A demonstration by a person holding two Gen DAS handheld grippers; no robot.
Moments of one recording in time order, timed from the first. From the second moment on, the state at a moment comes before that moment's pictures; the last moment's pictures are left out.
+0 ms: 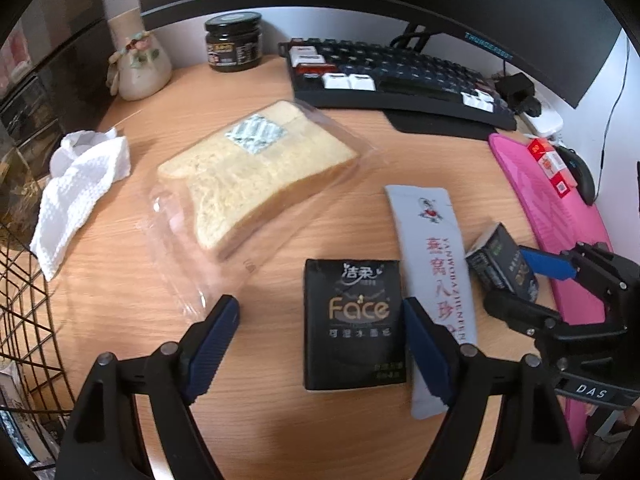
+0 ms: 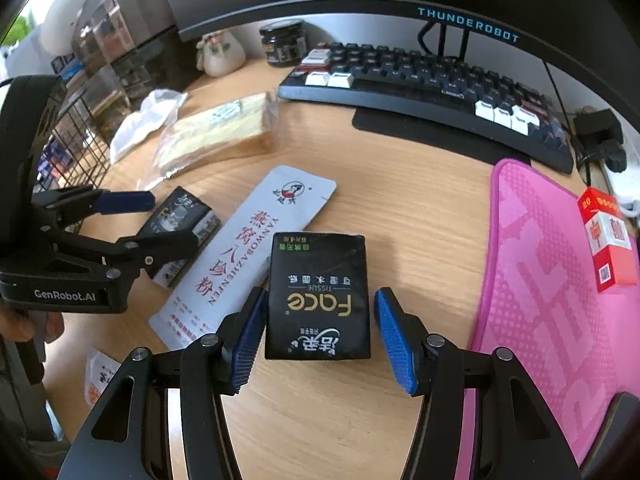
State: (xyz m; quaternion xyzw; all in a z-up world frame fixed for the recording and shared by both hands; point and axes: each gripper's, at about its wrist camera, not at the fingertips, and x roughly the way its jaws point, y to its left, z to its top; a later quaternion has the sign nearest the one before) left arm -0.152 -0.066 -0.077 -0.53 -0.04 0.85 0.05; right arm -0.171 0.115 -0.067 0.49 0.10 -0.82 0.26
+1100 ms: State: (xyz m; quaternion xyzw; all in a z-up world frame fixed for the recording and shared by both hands) left arm -0.113 -0.056 -0.011 -0.46 0.00 0.89 0.04; right arm -0.140 0.108 -0.019 0.44 0.11 -0.84 0.29
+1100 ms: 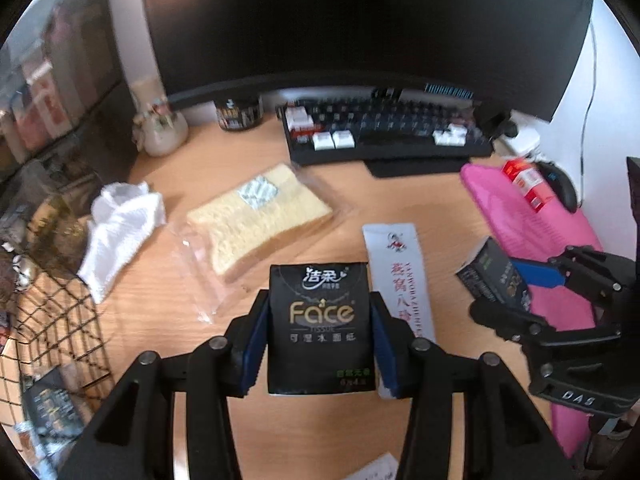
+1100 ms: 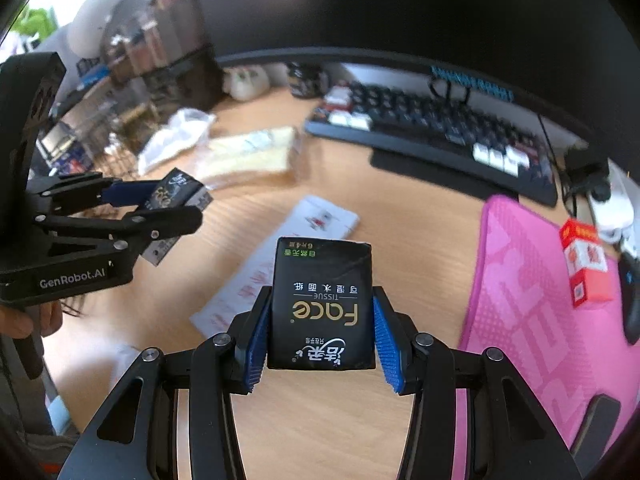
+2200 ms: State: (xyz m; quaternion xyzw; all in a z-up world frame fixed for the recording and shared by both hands) left arm 0.062 -0.279 0.044 -0.41 -0.13 0.89 -0.17; right arm -0.001 -0.160 0.059 0.34 0.19 -0.76 0.52
